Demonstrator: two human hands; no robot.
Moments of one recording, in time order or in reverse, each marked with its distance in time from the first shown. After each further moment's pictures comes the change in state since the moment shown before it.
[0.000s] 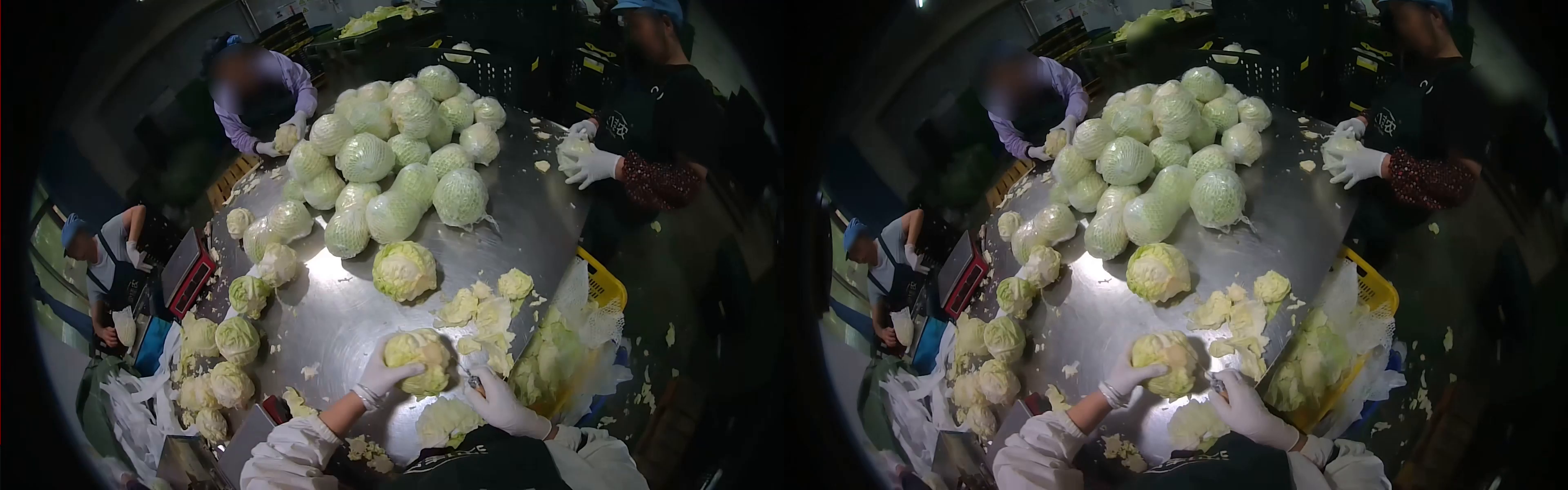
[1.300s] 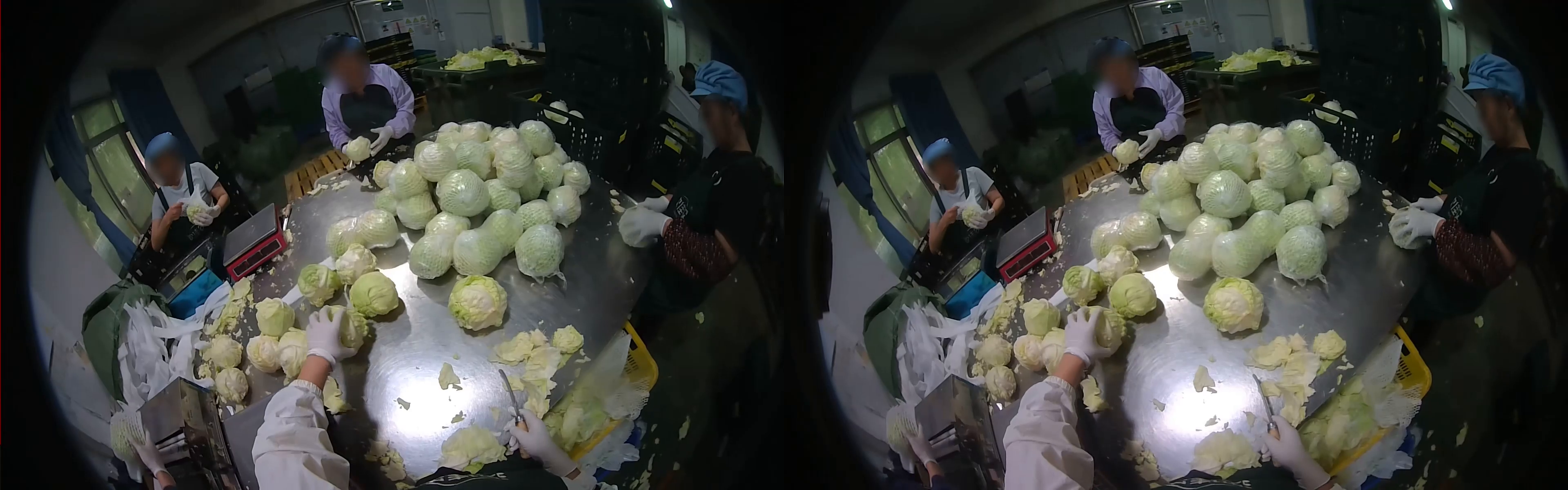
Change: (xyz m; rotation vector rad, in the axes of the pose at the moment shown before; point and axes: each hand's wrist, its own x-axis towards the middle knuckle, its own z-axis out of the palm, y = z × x) left_hand -0.049 0.057 -0.212 1.665 0.748 -0.019; right_hand 0.001 0.082 0.007 0.434 -0.179 0.325
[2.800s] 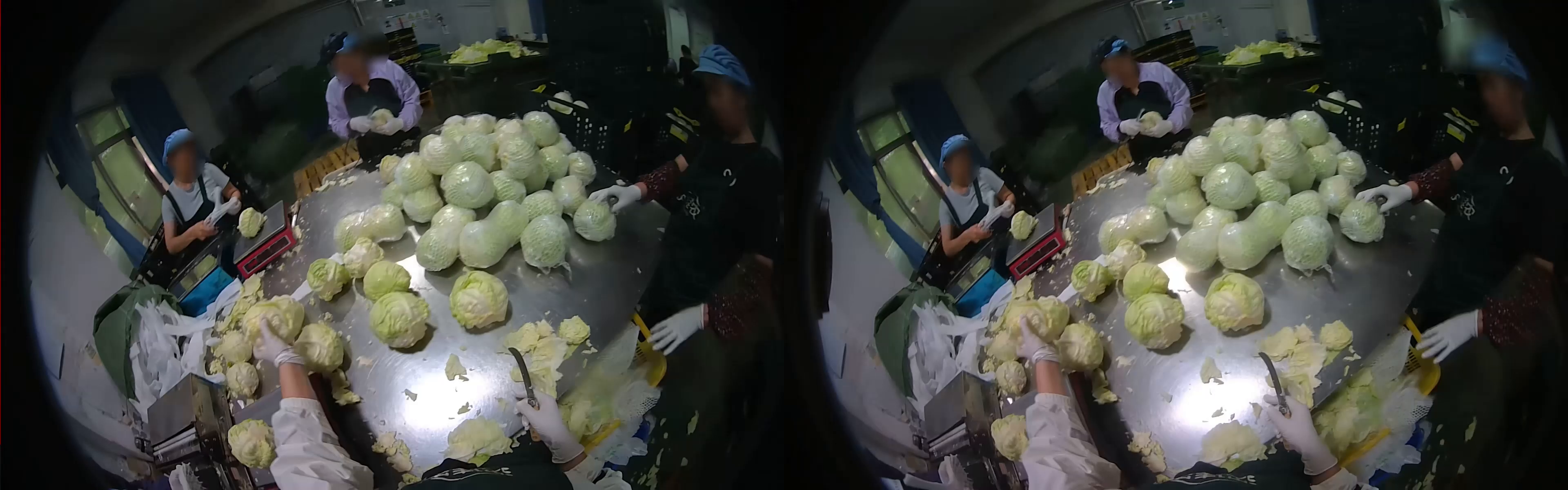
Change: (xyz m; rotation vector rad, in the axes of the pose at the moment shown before) left_hand -0.018 -0.089 -0.008 -1.559 1.340 -1.099; right_hand -0.004 -0.061 -0.001 0.052 0.047 -0.086
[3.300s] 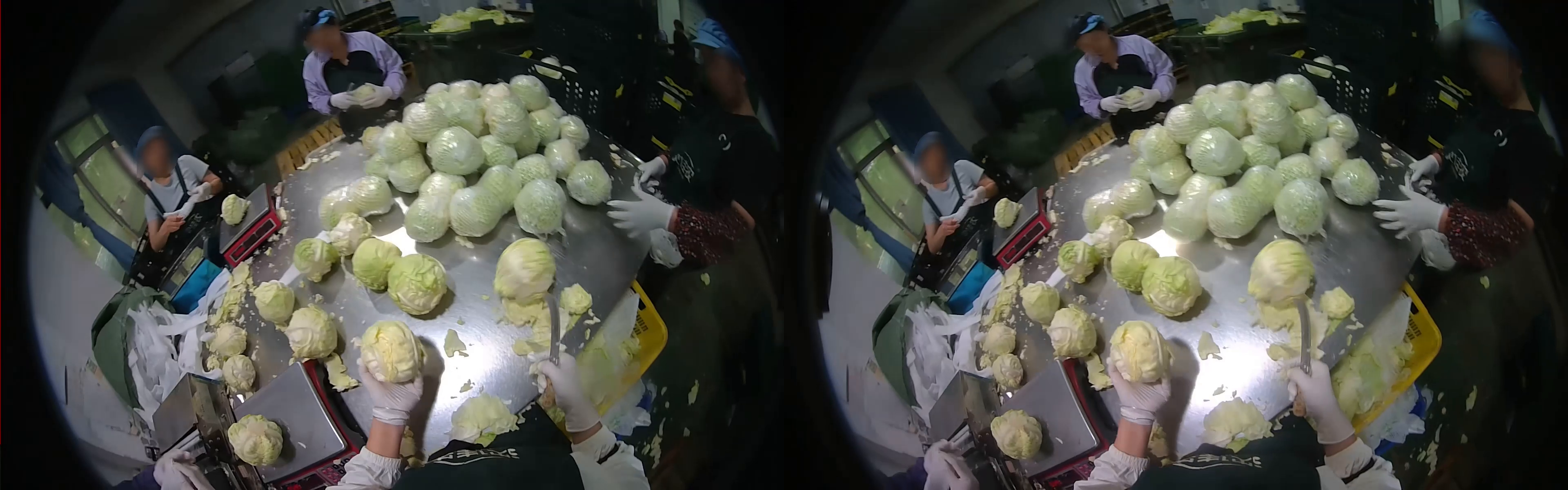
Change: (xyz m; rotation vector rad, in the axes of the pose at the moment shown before) left_hand -0.240 -0.011 -0.120 -0.468 -0.690 -1.501; right_hand 0.018 -0.021 -0.011 0.226 0.093 -0.051
